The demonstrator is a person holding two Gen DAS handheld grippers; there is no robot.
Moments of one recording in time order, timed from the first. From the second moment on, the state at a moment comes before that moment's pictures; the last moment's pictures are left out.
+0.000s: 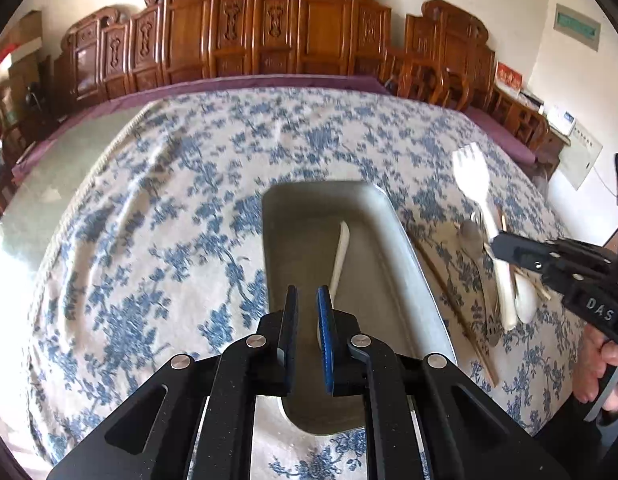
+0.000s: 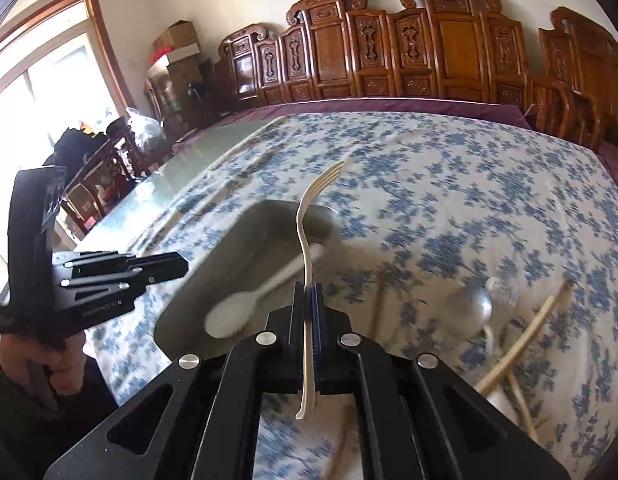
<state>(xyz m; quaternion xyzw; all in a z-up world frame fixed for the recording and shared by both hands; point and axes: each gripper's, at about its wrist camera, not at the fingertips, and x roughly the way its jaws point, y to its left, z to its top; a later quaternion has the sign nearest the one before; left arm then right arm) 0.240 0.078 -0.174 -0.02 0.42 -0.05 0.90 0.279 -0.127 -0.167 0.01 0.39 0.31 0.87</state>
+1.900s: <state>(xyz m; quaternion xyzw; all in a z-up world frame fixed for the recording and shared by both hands) 0.211 0.010 -0.152 0.00 0.38 -0.10 0.92 0.256 -0.238 -0.180 -0.02 0.39 0.16 0.91</state>
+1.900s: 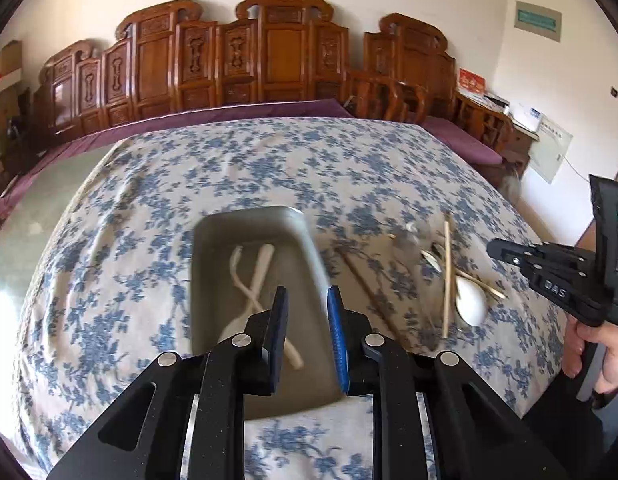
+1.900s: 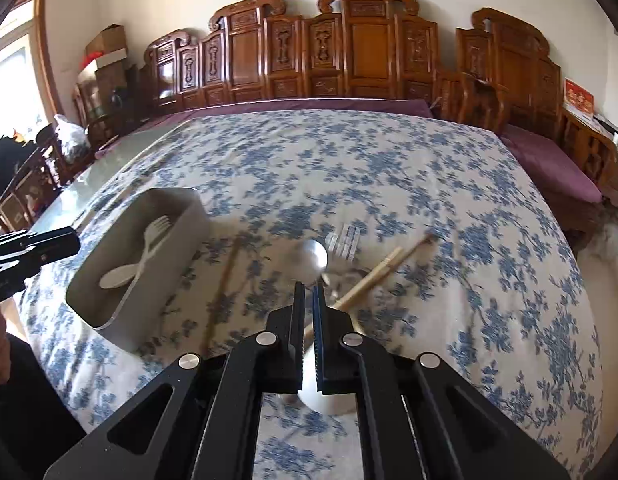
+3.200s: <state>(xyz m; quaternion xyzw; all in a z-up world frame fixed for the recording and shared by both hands) 0.210 -0.093 -0.247 0.05 0.49 -0.14 0.86 0.254 -0.272 -0.219 0.06 0.41 0.15 0.90</state>
